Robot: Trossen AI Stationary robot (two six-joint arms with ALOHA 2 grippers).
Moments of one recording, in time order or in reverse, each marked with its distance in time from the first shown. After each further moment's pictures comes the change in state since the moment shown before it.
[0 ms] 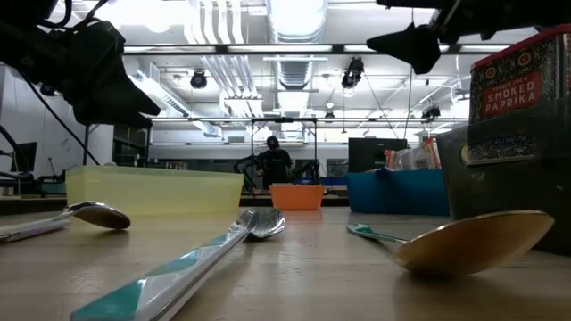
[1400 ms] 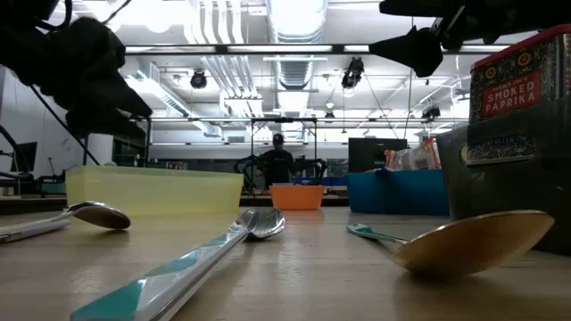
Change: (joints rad) left arm 0.000 -0.001 0.000 -0.022 0.148 -0.131; right arm 0.002 -0.014 -0.026 -0.016 0.000 -0.030
